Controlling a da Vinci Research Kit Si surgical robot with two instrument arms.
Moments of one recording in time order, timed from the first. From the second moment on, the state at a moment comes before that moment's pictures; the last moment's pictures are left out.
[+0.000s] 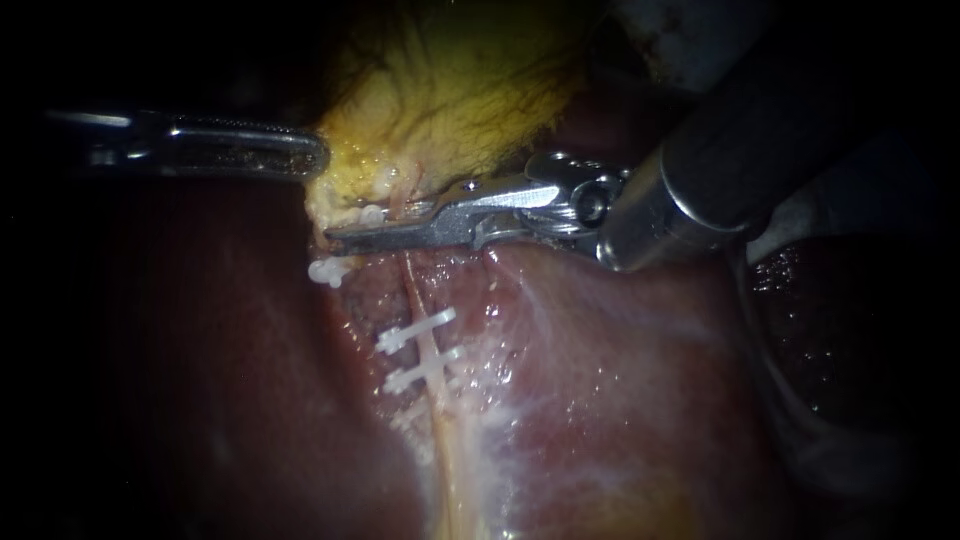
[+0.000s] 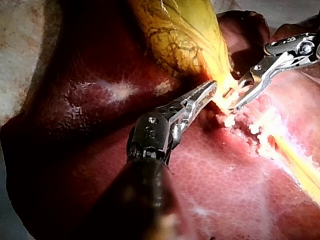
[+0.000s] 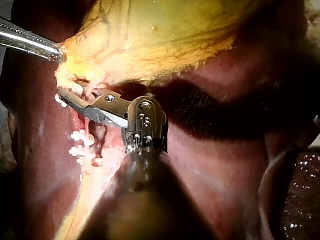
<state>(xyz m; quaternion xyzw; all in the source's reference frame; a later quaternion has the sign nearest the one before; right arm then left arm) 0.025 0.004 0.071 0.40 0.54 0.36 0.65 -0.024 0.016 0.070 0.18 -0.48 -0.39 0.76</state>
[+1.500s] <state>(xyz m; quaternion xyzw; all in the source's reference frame) 0.025 0.001 0.072 0.47 0.60 0.19 0.62 -0.024 0.016 0.070 0.18 -0.48 -0.40 0.76</state>
